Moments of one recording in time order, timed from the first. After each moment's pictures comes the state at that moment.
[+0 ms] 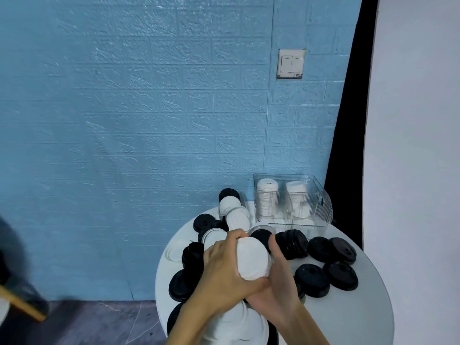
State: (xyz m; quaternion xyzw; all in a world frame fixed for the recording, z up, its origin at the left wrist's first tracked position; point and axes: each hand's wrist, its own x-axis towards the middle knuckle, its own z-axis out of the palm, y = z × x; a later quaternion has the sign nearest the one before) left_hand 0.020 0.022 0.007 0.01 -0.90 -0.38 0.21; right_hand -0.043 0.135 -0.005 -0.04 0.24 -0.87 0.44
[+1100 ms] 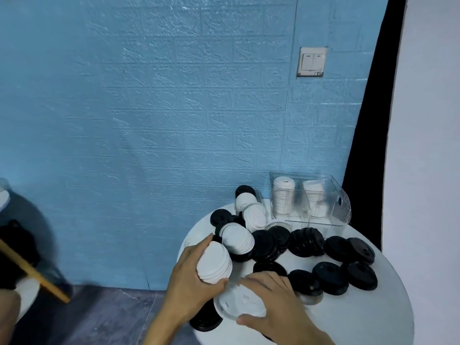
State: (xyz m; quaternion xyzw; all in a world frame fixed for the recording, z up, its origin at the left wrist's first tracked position) left_hand 0.073 -0.058 -0.040 0.12 -0.87 -0.40 0.28; right_hand -0.032 0.148 -0.084 -0.47 0.84 -0.25 -0.06
